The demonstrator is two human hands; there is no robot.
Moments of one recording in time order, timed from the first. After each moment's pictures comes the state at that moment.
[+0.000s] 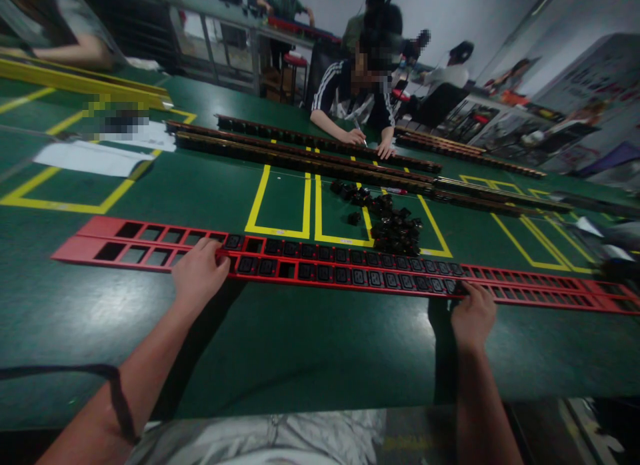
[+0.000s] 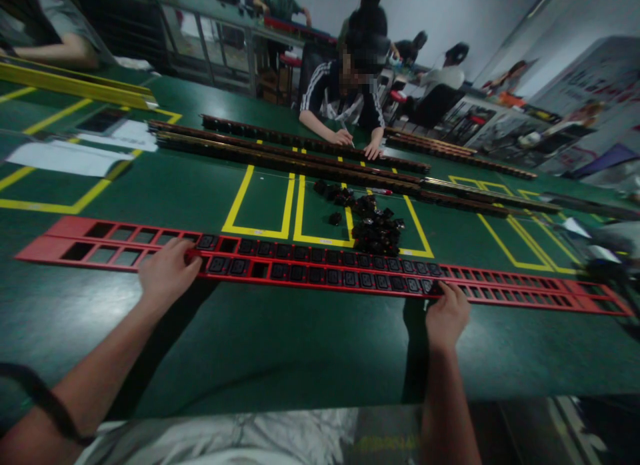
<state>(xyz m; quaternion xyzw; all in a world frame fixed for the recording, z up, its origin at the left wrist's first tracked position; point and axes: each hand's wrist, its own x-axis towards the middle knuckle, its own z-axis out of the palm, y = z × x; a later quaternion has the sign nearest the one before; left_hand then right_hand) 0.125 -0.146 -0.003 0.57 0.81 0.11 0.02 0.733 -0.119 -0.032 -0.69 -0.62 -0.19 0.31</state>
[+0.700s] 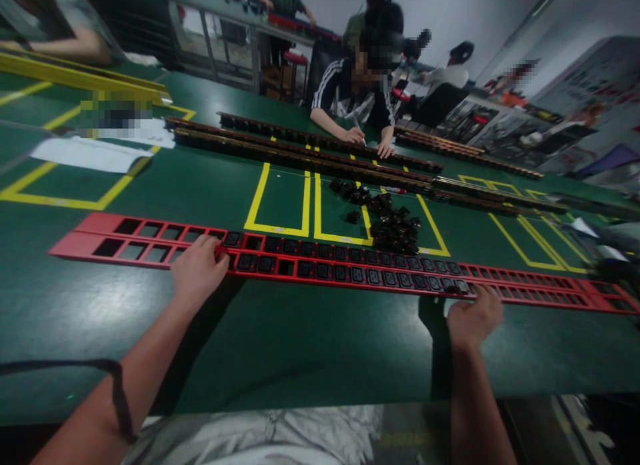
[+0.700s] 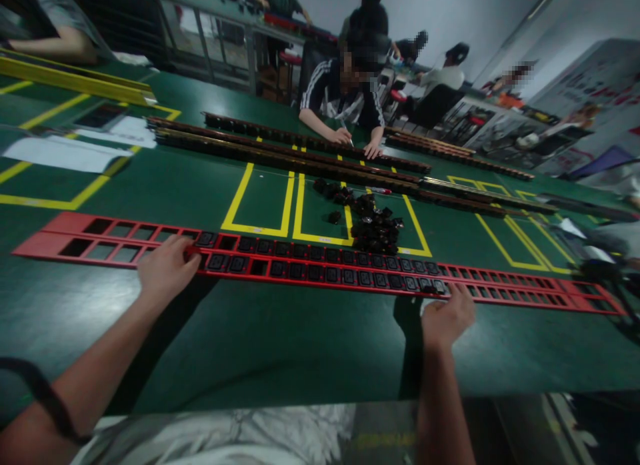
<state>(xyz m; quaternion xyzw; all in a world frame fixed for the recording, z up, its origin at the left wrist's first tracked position) 0.126 -0.147 -0.002 0.57 0.81 0.11 0.02 0.723 -0.128 -0.026 -0.70 -0.60 -0.25 0.31</state>
